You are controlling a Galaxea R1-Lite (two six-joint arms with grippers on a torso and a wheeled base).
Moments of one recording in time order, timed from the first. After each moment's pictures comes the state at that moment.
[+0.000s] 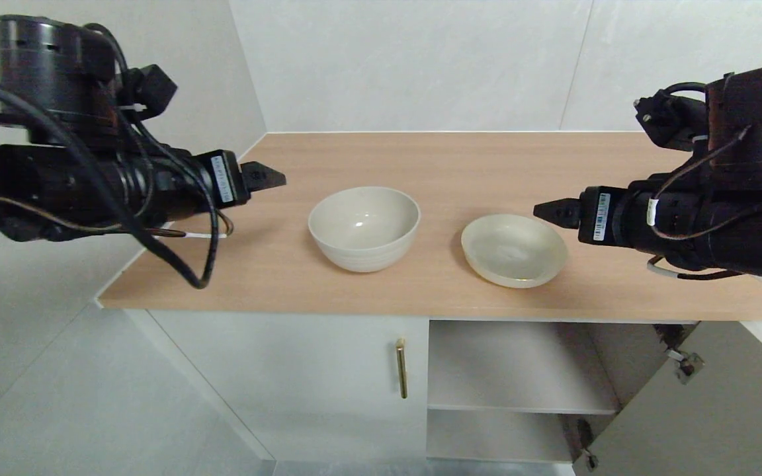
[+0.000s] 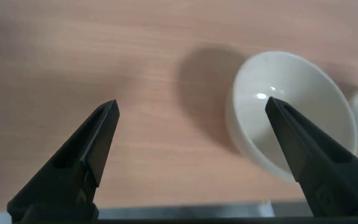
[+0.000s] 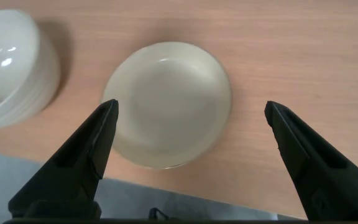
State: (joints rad) left arm -0.35 1.59 -1.31 0.06 0.15 -0.32; right arm 0.59 1.55 -1.18 -0.03 -0.35 0.30
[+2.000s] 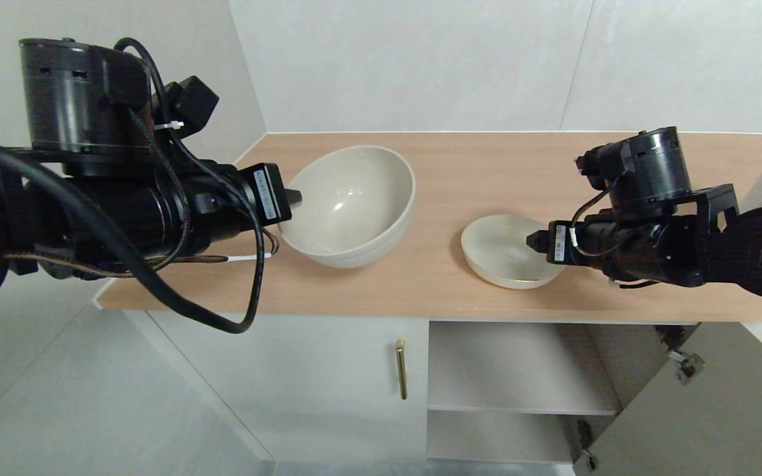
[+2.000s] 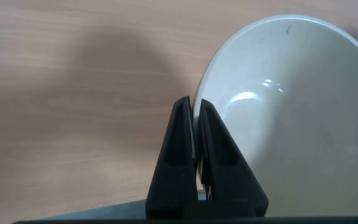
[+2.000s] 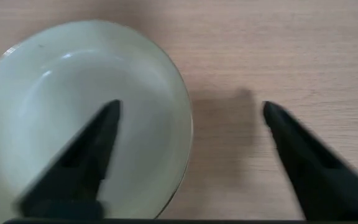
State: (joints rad) left arm -0.47 1.57 -1.18 -0.11 0.09 -0.39; right arm 0.51 1.76 -1.24 -0.03 -0.44 0.31
